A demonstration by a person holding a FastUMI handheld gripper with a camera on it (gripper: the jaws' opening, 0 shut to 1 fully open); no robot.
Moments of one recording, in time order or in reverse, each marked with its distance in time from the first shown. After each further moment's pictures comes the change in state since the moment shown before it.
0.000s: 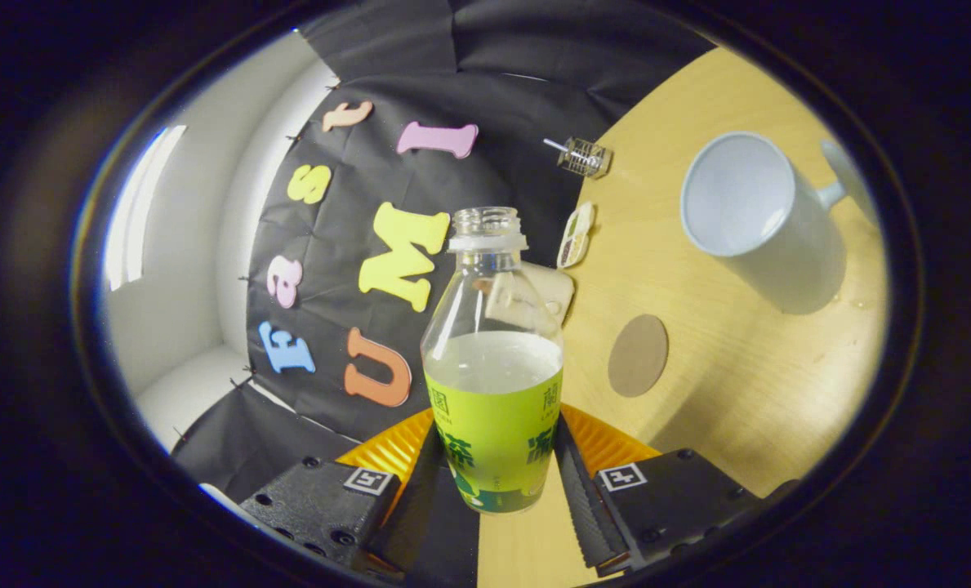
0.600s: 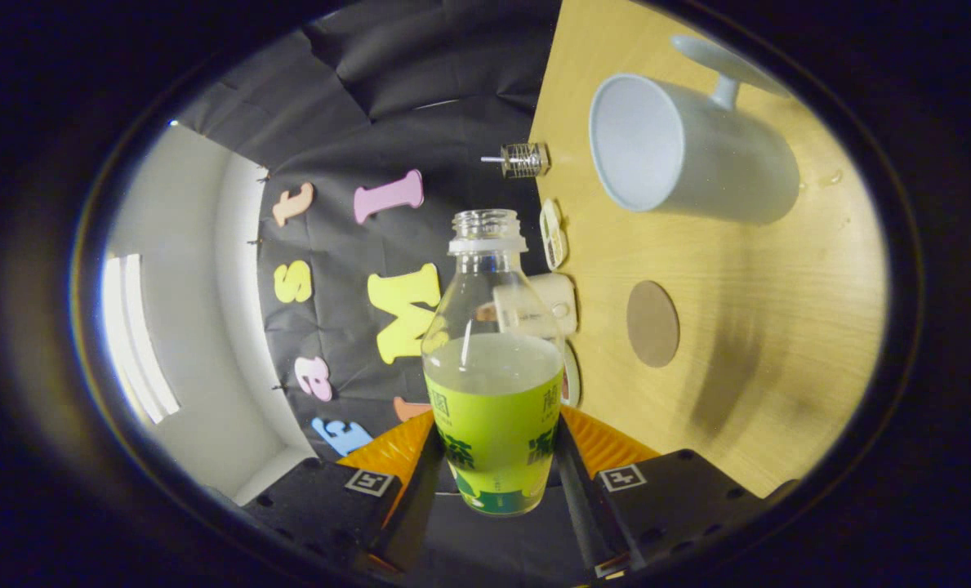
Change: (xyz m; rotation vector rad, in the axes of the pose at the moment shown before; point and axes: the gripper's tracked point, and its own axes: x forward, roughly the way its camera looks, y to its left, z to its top) arm -0.003 0.018 0.022 0.386 -0.094 0.126
